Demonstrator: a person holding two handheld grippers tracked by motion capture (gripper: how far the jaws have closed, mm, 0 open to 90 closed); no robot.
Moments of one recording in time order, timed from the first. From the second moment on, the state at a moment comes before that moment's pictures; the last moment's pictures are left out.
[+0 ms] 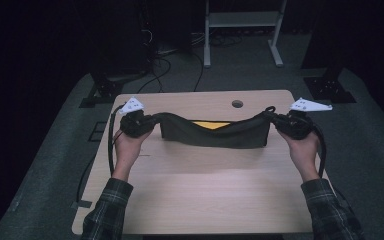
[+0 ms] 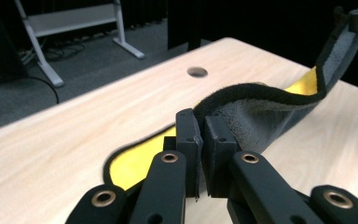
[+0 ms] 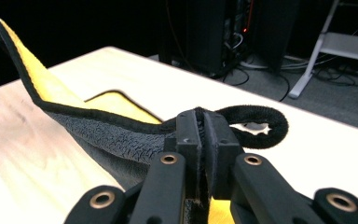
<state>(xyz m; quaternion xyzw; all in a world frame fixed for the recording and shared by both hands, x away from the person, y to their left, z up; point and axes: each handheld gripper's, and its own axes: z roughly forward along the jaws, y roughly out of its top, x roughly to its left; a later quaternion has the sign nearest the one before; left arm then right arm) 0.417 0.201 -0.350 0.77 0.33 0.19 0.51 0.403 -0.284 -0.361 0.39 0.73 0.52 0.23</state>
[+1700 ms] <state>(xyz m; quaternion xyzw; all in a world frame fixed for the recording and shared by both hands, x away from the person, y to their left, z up) 0.285 0.226 -0.449 0.85 0.32 0.03 0.42 0.282 -0.291 -0.441 0.35 0.83 0.43 0.10</state>
